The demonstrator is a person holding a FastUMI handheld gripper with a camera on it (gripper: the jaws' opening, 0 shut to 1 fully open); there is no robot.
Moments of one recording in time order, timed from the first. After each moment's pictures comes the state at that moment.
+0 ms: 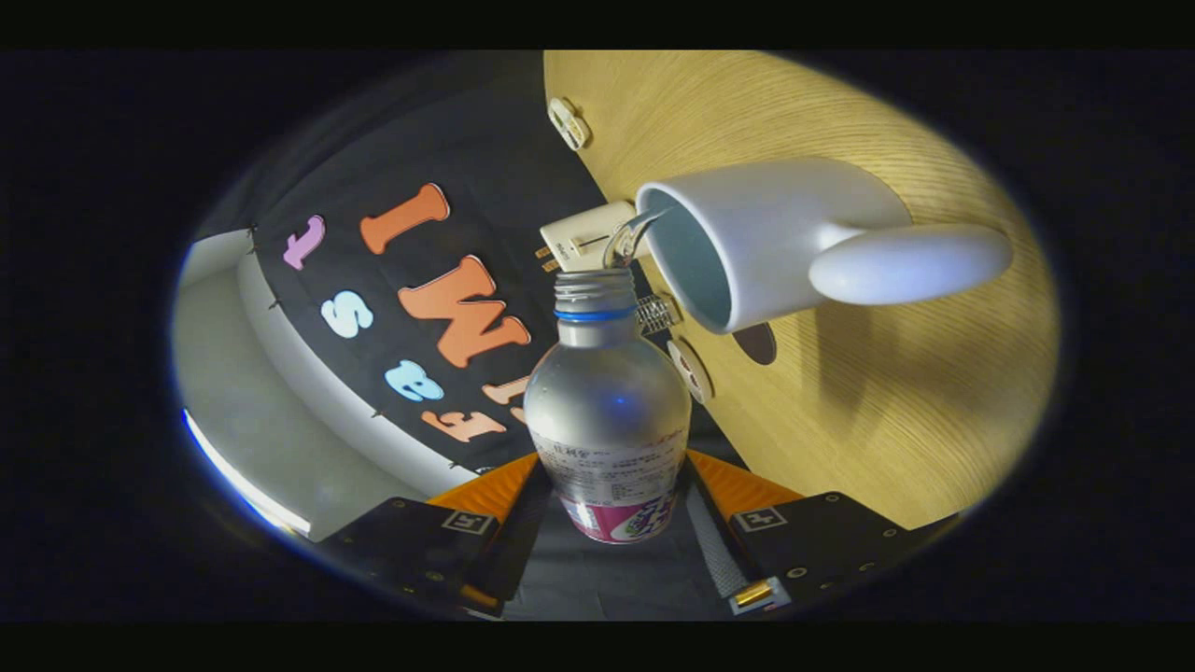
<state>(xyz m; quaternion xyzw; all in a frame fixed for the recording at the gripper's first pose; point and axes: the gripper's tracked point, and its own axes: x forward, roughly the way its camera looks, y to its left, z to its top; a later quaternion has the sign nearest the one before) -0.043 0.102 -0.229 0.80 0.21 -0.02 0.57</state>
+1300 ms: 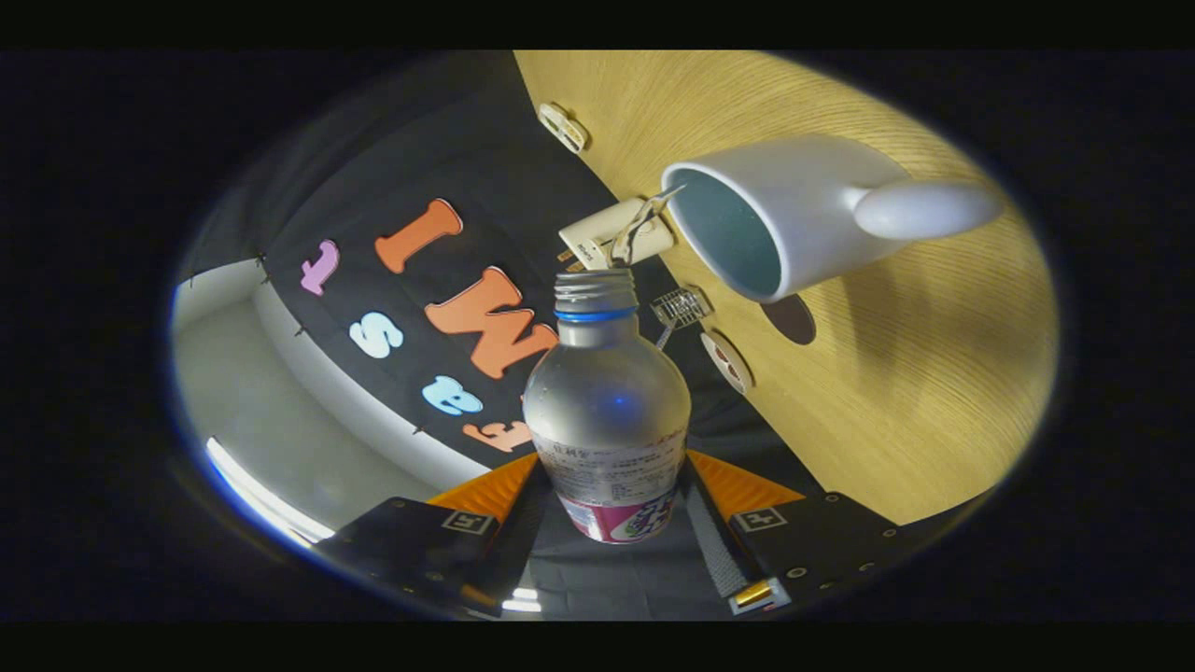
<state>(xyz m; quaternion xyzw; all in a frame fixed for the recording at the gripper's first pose) -0.028 0.103 -0.201 0.84 0.16 0.00 0.52</state>
